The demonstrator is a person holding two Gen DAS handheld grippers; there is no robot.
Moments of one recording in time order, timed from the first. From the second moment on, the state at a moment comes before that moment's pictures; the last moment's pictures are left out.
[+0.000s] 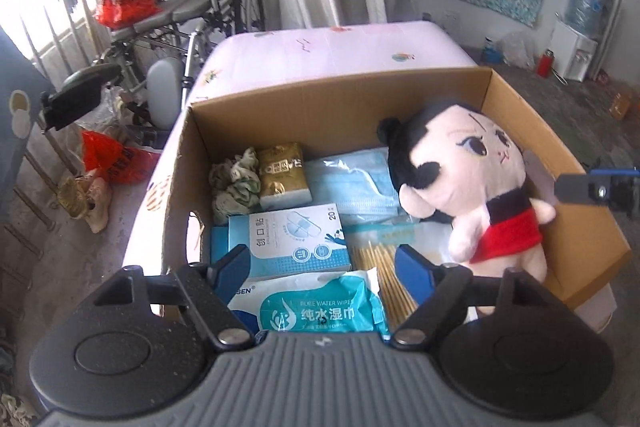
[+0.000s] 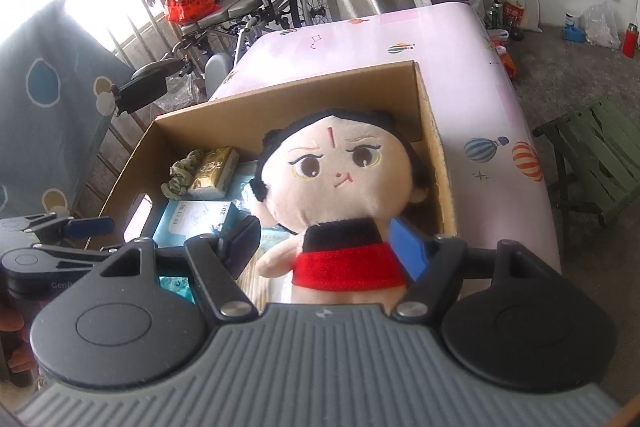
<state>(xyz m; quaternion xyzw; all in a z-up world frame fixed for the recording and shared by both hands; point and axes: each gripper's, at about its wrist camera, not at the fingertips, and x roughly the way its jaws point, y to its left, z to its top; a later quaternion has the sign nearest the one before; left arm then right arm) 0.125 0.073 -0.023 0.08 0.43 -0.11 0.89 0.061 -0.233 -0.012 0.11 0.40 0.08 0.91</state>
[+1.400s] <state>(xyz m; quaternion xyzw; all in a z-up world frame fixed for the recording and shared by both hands) 0.054 0.060 0.012 0.03 0.37 -0.01 0.93 0.020 -0.213 -0.004 0.09 0.41 0.09 0.90</state>
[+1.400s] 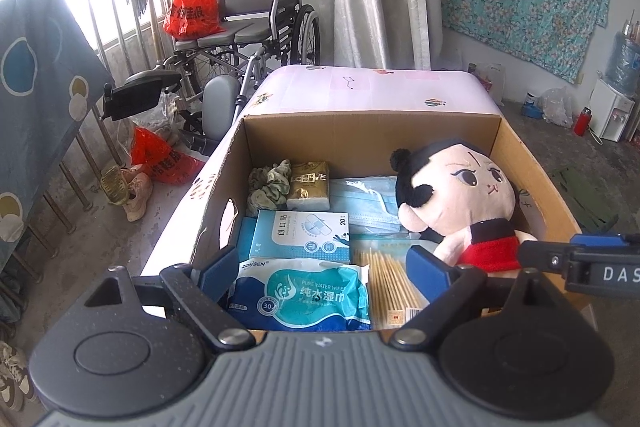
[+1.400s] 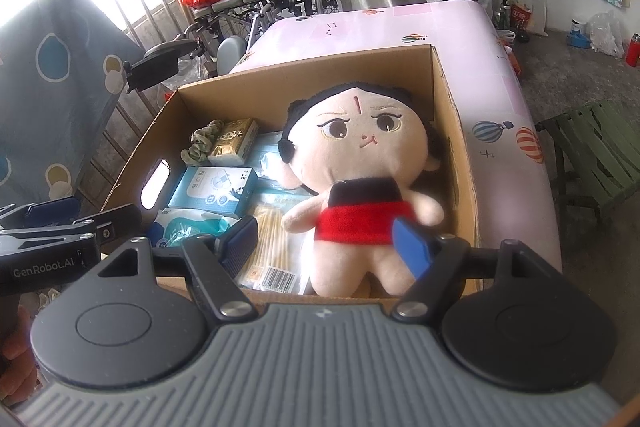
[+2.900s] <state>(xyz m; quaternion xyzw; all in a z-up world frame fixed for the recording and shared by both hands) 0.064 0.075 0.005 0.06 0.38 -0.01 0.92 0.034 -0.211 -0.019 0.08 0.43 0.09 0.89</state>
